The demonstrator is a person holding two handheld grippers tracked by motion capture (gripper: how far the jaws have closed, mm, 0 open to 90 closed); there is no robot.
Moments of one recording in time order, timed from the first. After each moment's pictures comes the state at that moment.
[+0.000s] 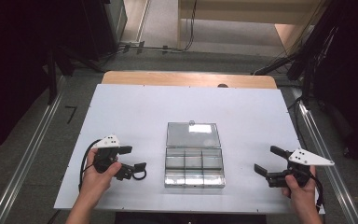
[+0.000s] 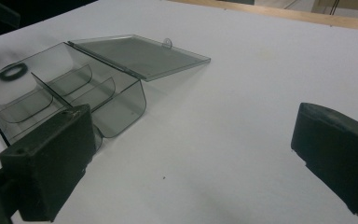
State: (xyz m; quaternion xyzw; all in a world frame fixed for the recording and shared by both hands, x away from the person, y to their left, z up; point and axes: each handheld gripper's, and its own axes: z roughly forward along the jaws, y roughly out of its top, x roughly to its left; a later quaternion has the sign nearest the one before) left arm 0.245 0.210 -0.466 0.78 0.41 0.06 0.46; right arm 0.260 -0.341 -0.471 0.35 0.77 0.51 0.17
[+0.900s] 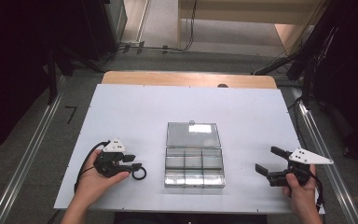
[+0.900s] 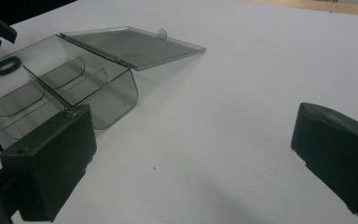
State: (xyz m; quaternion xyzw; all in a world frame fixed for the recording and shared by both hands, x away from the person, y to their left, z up) left arm 0.246 0.204 -0.481 0.85 0.39 0.08 0.36; right arm 0.266 -0.347 -0.479 0.35 0.78 0.50 0.16
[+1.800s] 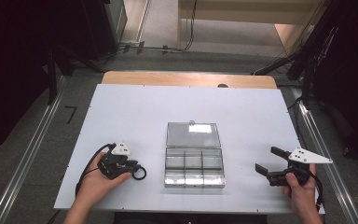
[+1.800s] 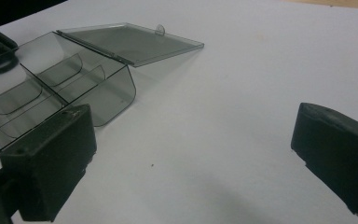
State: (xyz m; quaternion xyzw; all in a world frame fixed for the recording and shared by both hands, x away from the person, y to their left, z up) left arm 0.250 0.196 -0.493 0.87 0.37 0.09 0.30; right arm 0.268 -0.348 -0.481 0.36 0.78 0.50 0.15
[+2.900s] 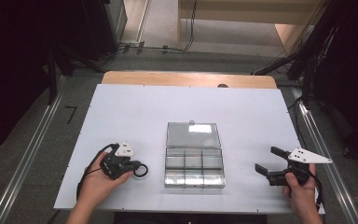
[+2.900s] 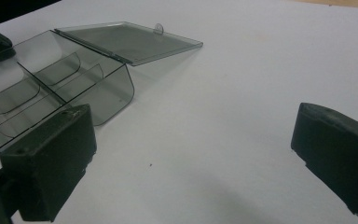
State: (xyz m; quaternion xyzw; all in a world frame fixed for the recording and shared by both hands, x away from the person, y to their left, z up) left arm 0.247 0.189 -0.485 0.88 0.36 0.11 0.30; right arm 0.268 -0.347 -0.481 0.36 0.78 0.49 0.15
